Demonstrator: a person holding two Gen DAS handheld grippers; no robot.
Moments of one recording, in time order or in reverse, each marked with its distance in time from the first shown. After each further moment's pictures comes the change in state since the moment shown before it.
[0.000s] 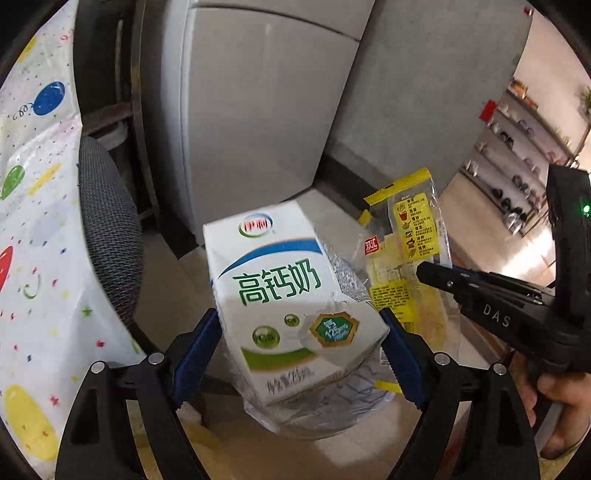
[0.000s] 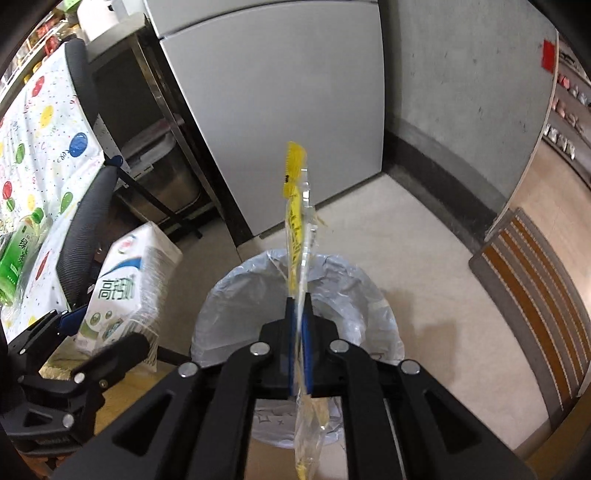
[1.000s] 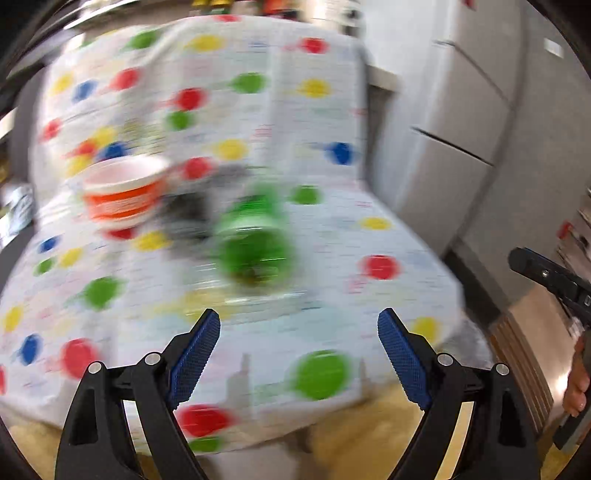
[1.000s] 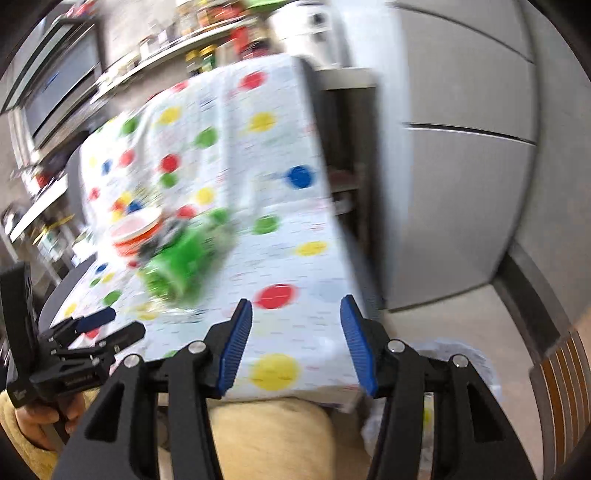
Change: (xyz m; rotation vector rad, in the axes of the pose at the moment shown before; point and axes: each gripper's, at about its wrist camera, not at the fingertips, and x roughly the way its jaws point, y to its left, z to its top) left arm -0.243 0.196 -0.100 -0.320 -0.283 0.380; right arm -0.113 0.261 -0.005 -0.378 -0.216 0.303
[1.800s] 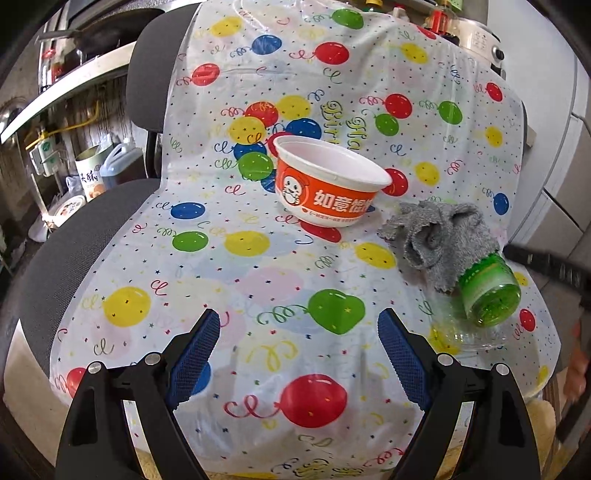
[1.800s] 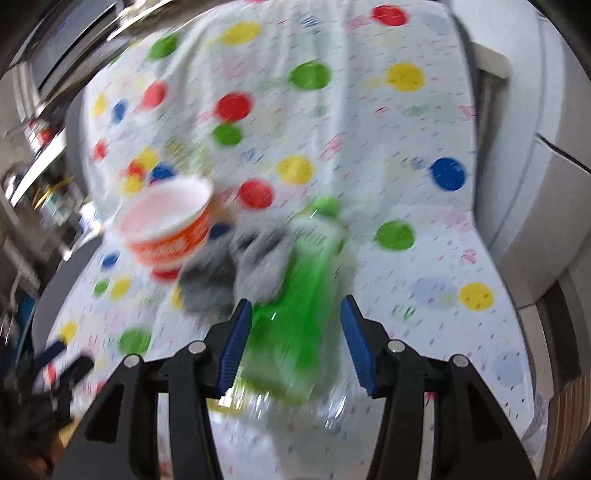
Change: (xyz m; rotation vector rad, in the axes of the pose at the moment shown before) left arm -0.012 0.175 0.014 -0.233 0.012 0.263; right arm 0.149 0.136 0.068 -0.062 0.141 0.014
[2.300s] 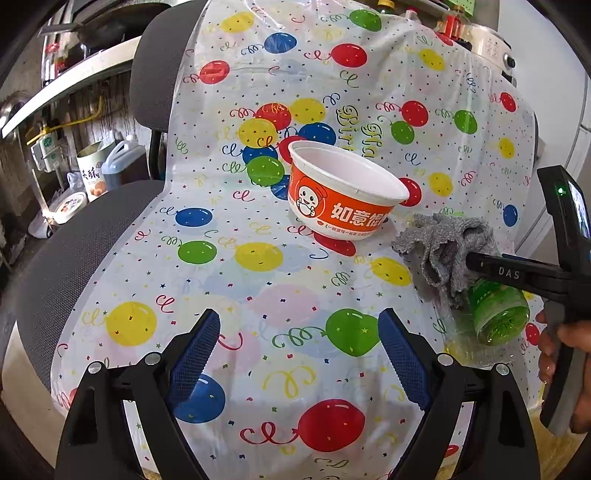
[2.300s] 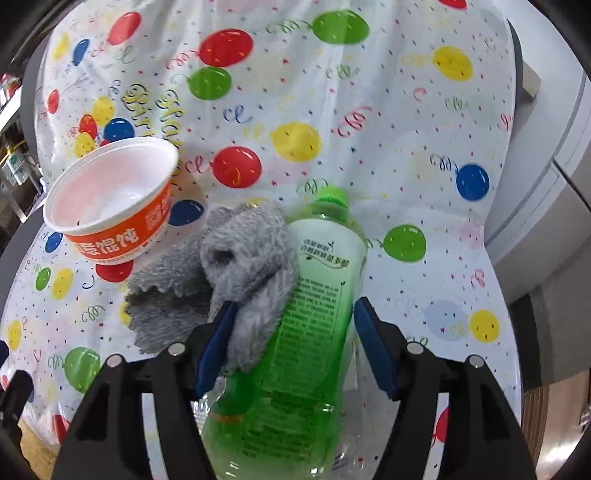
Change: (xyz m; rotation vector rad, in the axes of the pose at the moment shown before) left arm 0.008 0.010 0.014 -0.017 0.003 0.002; right arm 0.067 0.037 0.019 -0.095 0.156 -0.160
